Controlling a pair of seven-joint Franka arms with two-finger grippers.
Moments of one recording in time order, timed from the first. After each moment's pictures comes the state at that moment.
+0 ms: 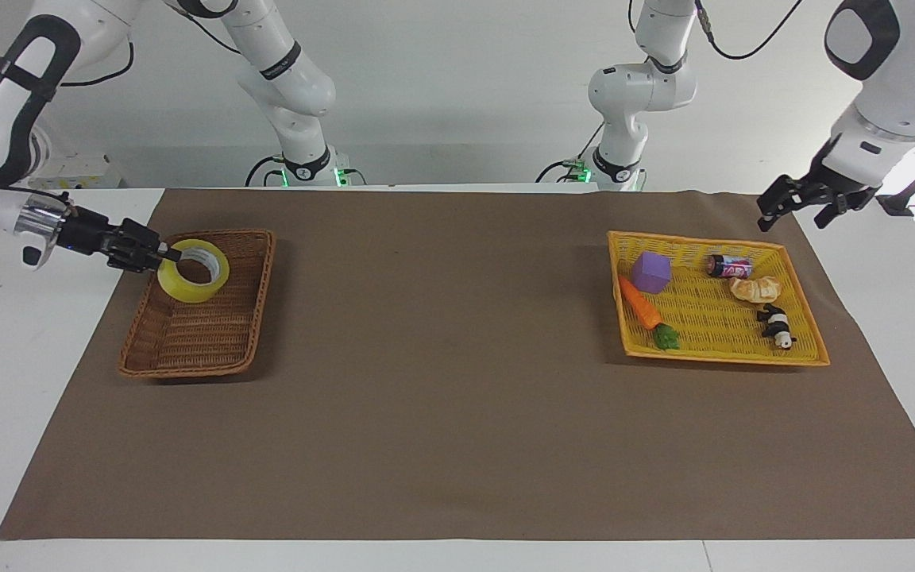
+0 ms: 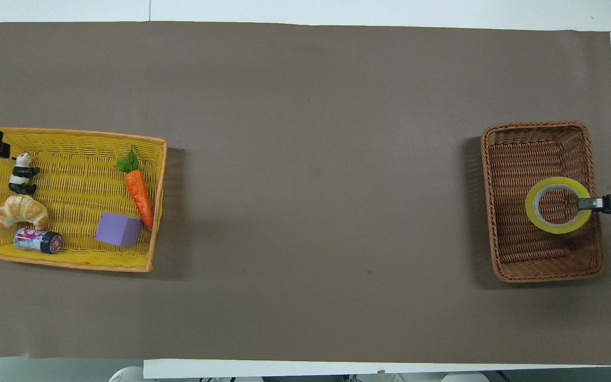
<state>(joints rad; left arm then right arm) -0.12 0.00 0.01 -1.55 0.03 1.47 0.03 -0.53 0.25 -0.15 -1.96 0.71 1.52 -0.84</state>
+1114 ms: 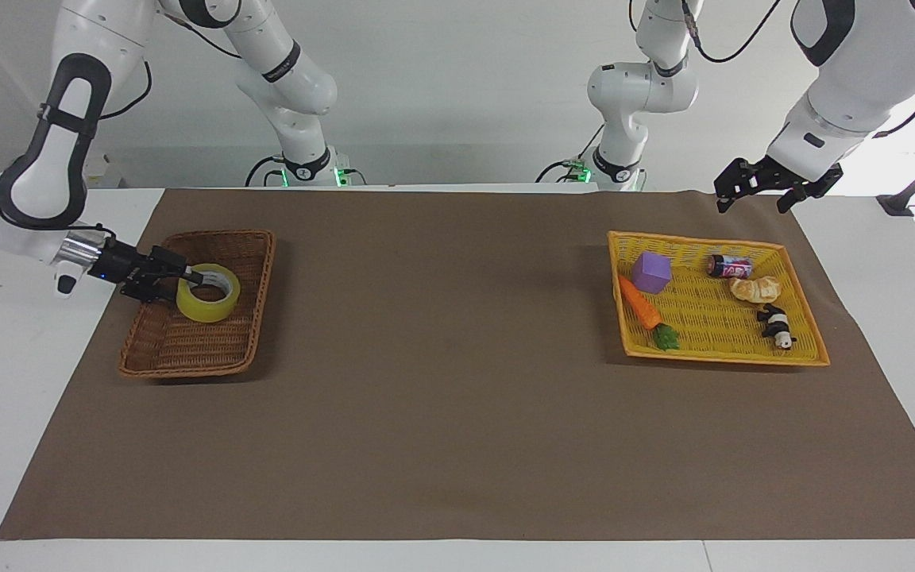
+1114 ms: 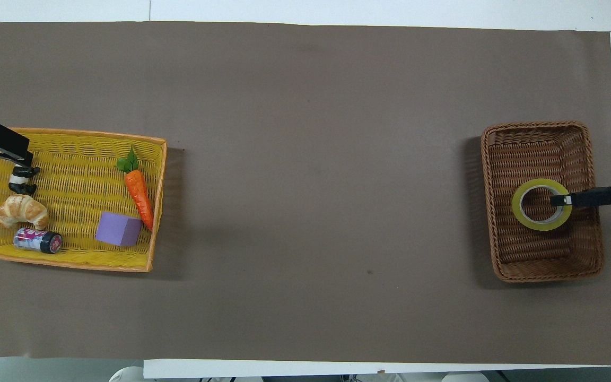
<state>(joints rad) -0.17 0.04 0.03 -1.48 0.03 1.36 0.01 -0.43 0.26 -0.14 -1.99 0.60 1.74 -0.97</state>
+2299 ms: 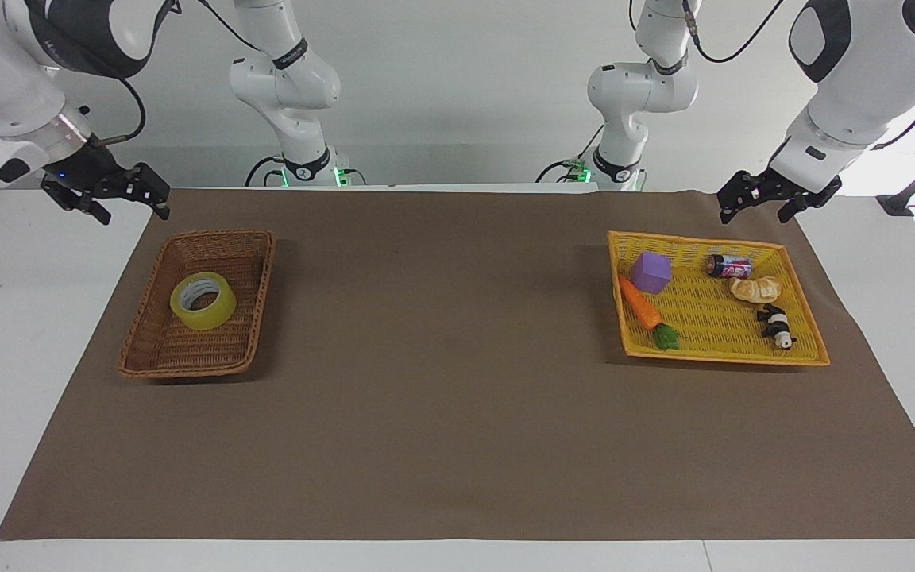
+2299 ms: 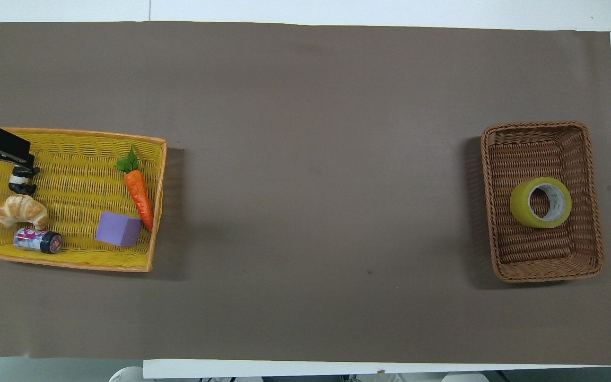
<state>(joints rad) -0.15 0.00 0.04 -1.58 0.03 1.45 0.01 -0.14 -0.03 -0.07 -1.63 0.02 1.47 -0.24</state>
